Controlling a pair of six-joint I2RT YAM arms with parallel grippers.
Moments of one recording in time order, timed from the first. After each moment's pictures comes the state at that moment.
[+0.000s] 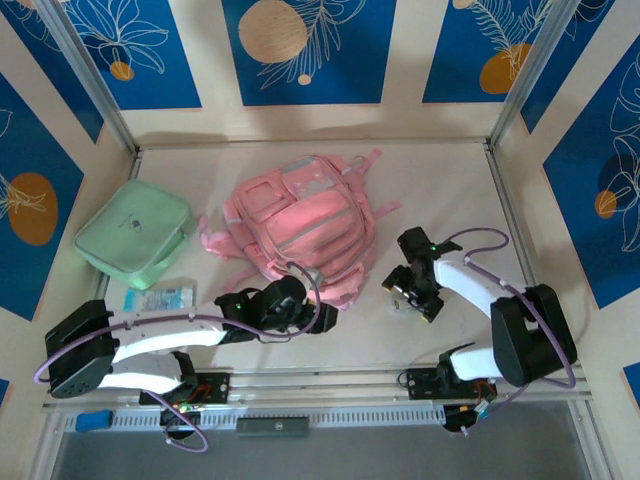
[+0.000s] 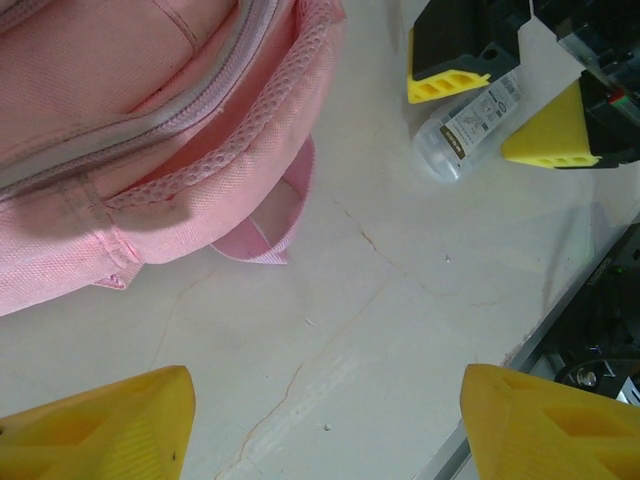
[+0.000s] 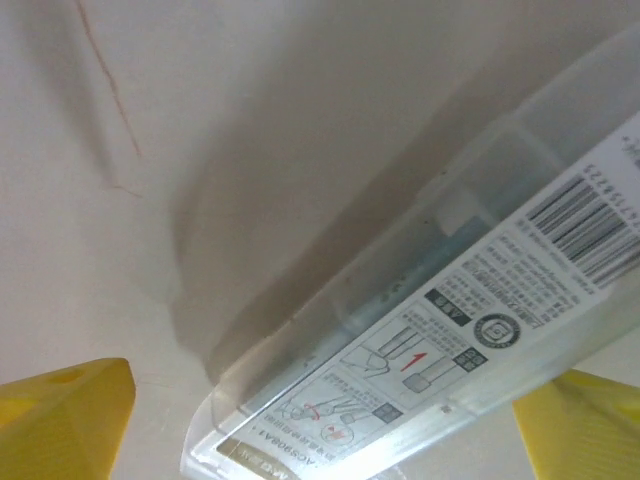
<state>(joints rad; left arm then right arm) -1.14 1.24 0.63 -0.09 -0.04 -0.72 0.35 1.37 0.70 -0.84 -0.05 1.04</state>
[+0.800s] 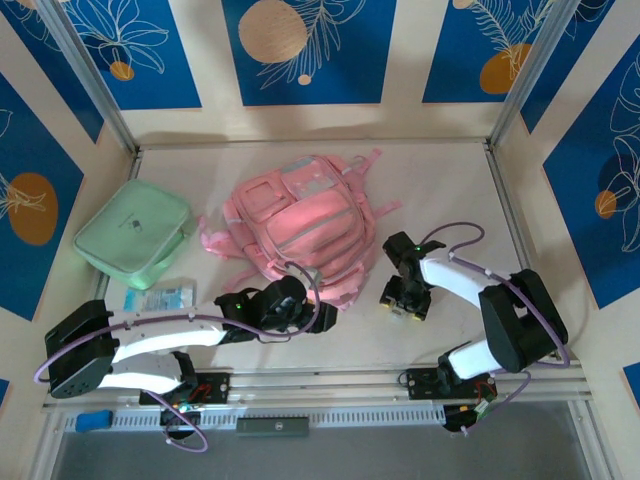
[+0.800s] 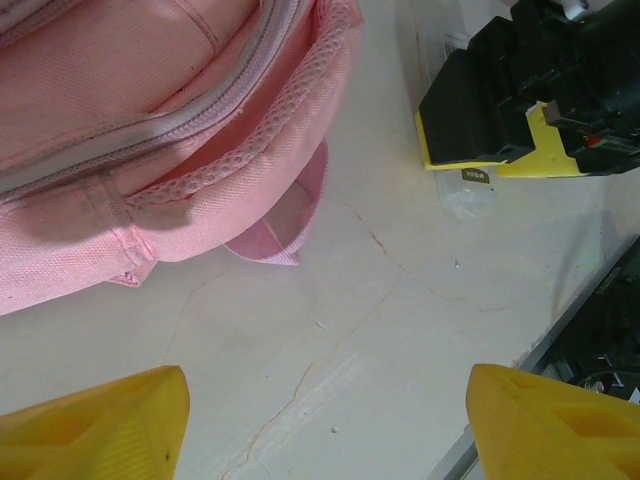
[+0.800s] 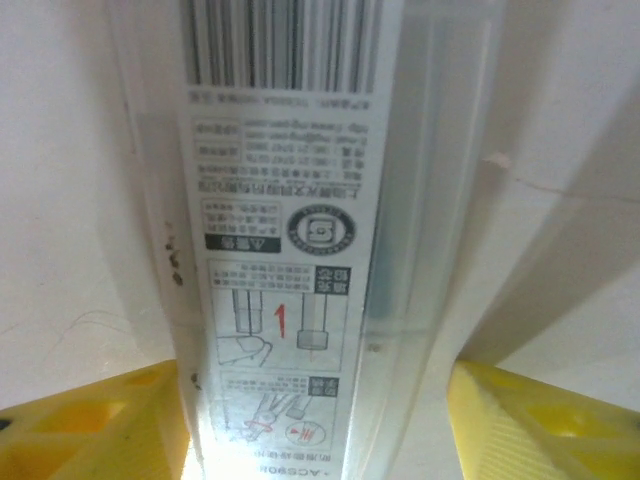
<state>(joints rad) -1.14 1.24 0.63 -0.10 -0.05 -0.74 0.43 1.43 0.71 -0.87 -0.05 0.88</state>
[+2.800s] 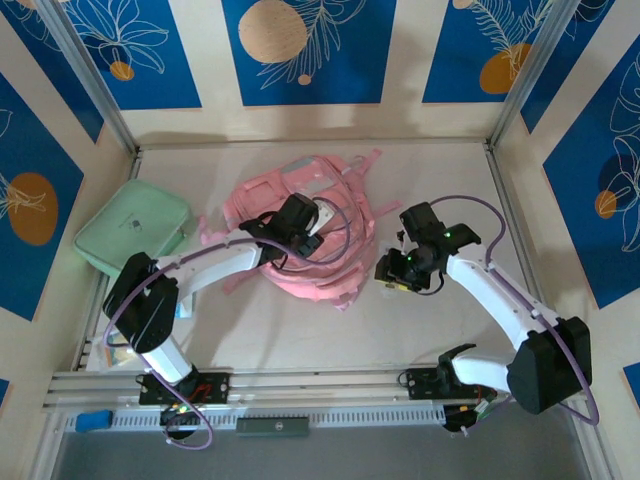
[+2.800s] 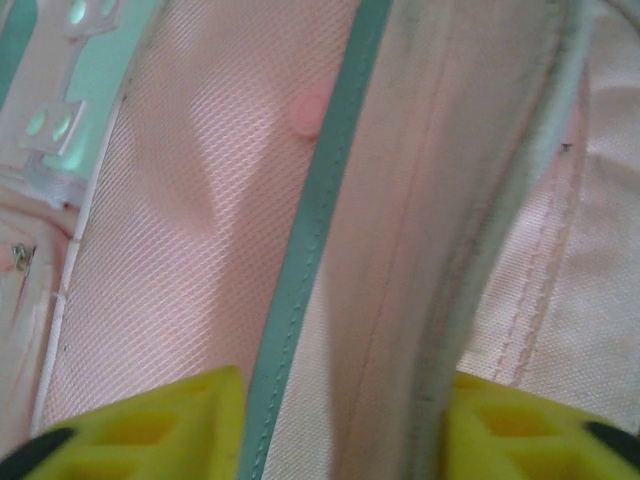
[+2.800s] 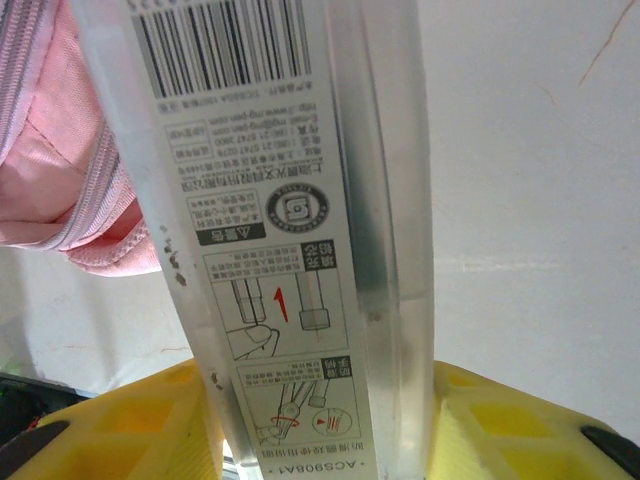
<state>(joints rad) -0.76 1.66 1.19 -0.37 -0.18 0.16 0.39 1.22 0.95 -1.03 -0.29 0.62</state>
